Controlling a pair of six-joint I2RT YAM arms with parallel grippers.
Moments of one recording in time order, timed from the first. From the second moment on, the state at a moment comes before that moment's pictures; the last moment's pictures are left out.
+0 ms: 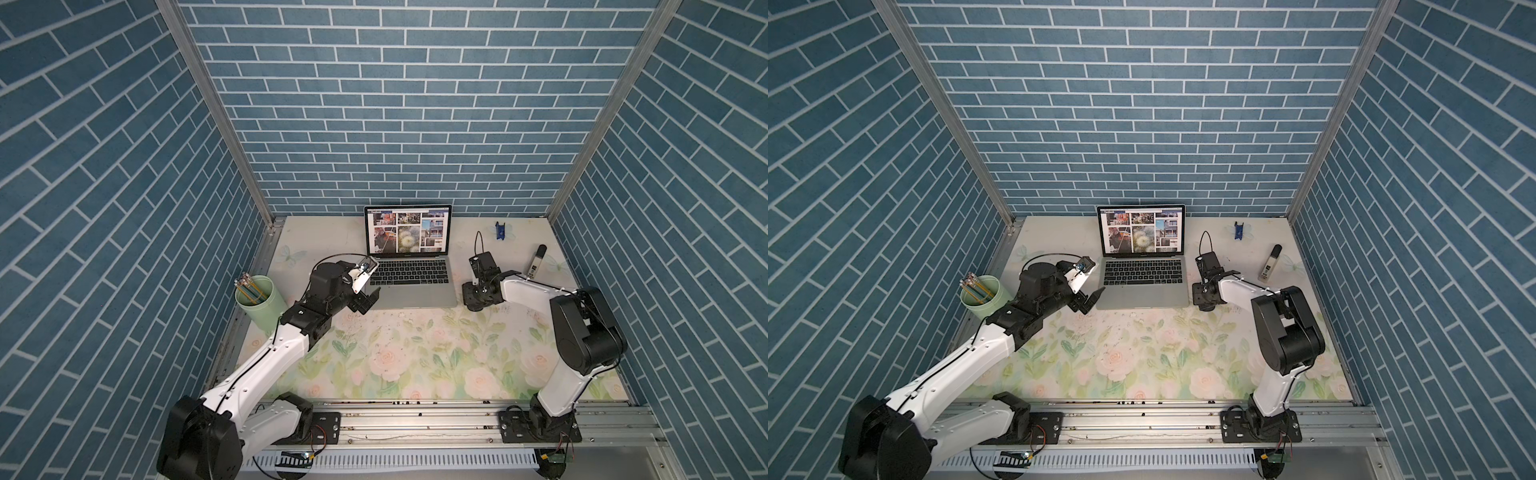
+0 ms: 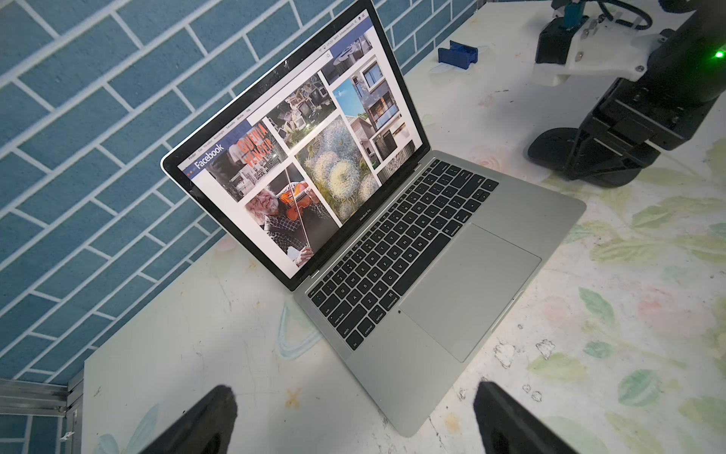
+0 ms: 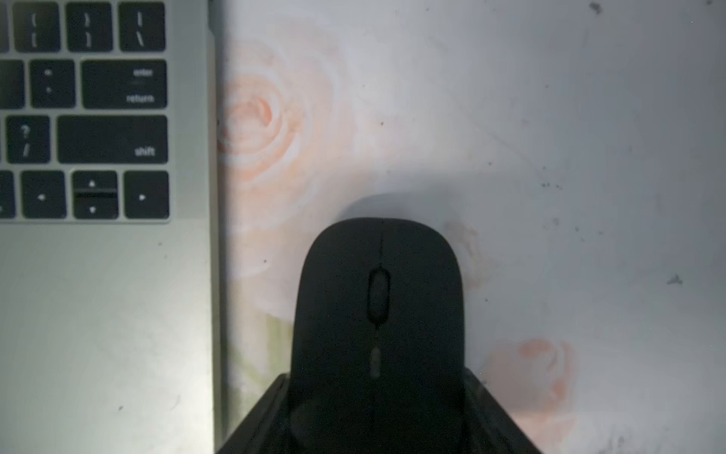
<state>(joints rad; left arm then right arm) -0.42 1.09 0.73 -0.11 0.10 0.42 0.39 1.77 1.03 -0.40 0.10 0.25</state>
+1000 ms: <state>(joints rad) -0.36 0.98 0.60 0.21 -0.20 0.25 0.48 0.89 0.67 0.04 0.33 0.04</state>
